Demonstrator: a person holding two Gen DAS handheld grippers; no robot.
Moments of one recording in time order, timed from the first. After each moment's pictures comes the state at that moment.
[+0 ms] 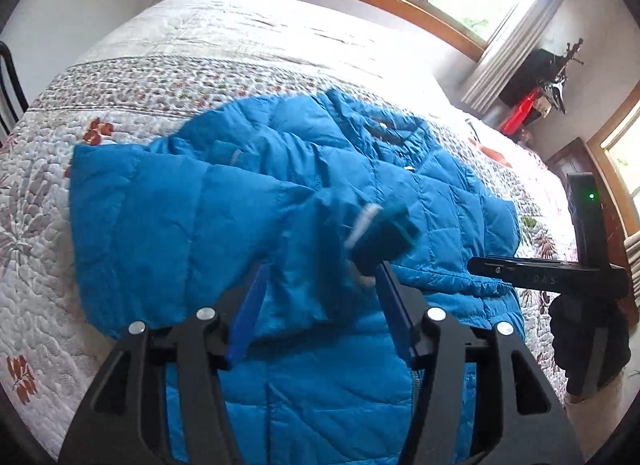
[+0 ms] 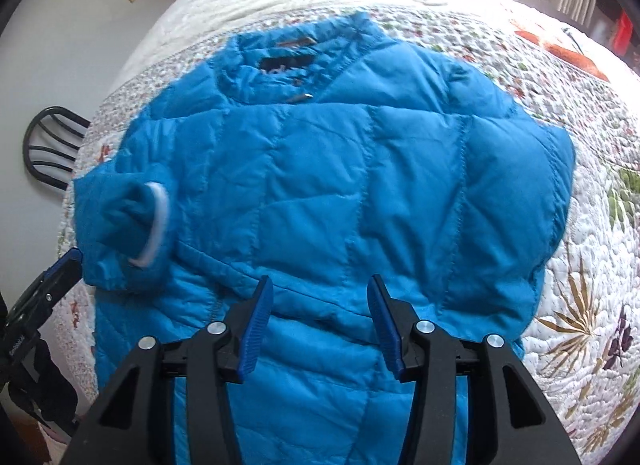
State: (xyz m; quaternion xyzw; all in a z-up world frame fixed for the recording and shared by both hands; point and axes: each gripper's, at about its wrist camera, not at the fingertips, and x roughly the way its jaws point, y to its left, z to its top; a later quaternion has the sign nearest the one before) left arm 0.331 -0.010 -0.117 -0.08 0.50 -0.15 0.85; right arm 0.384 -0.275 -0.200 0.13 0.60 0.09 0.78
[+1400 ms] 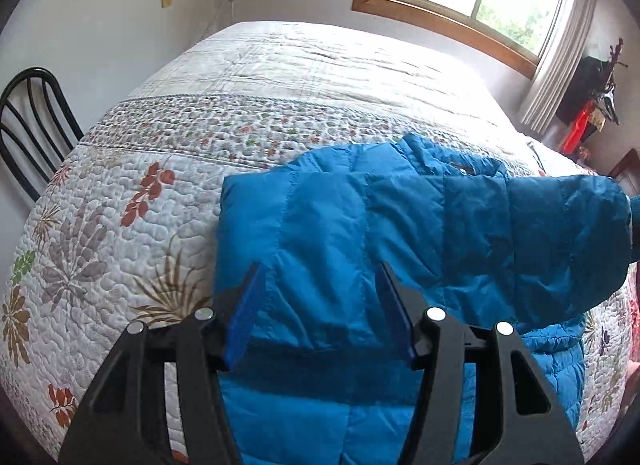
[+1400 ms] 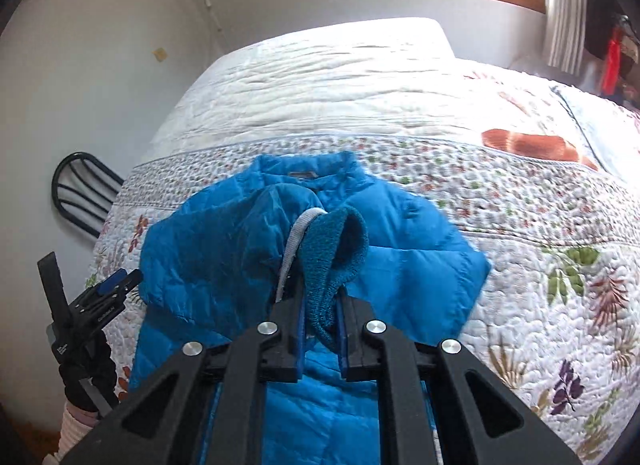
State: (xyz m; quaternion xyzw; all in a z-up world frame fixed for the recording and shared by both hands) left arm 0.375 -0.021 -0.125 -0.02 0.47 -0.05 0.88; right arm 0.367 -0.355 -0.101 0.15 0.50 0.05 0.85
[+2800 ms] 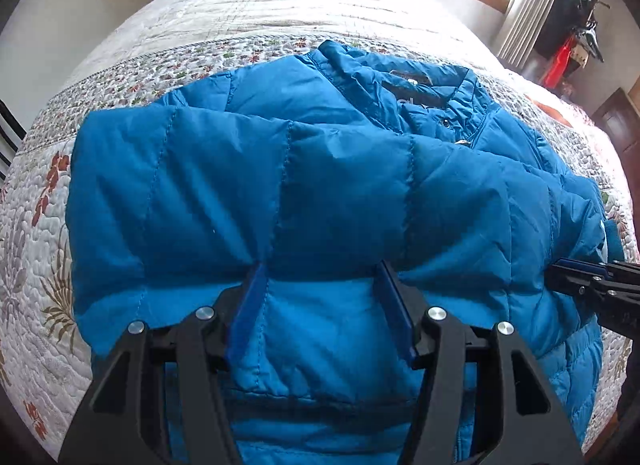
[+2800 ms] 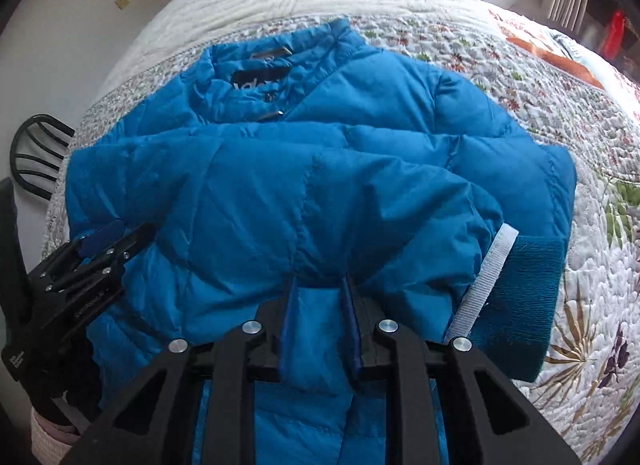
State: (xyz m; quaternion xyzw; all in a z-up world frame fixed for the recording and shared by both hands) left arm 0.395 -0.107 -0.200 0.03 0.54 -0.11 0.83; right arm 0.399 -0.307 -0.231 0.11 0.60 0.03 0.79
